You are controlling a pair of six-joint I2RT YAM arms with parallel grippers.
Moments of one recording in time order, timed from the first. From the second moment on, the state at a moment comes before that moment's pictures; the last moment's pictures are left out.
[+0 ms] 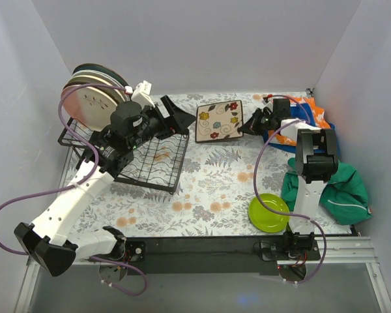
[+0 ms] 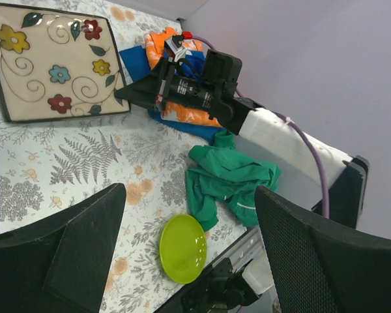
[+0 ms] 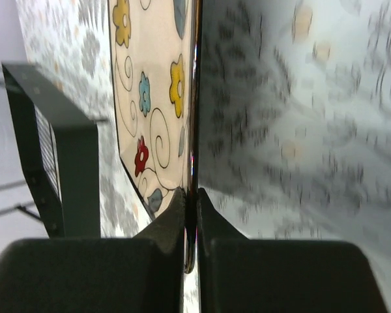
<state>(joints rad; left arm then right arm) -0.59 1.16 1.31 -0.34 0.10 -0.82 0.07 2.12 1.42 -0.08 -0.68 0.58</state>
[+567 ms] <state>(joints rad) -0.59 1.21 1.17 -0.23 0.24 -0.86 -0.02 2.09 1.44 -0.70 -0.88 -0.09</state>
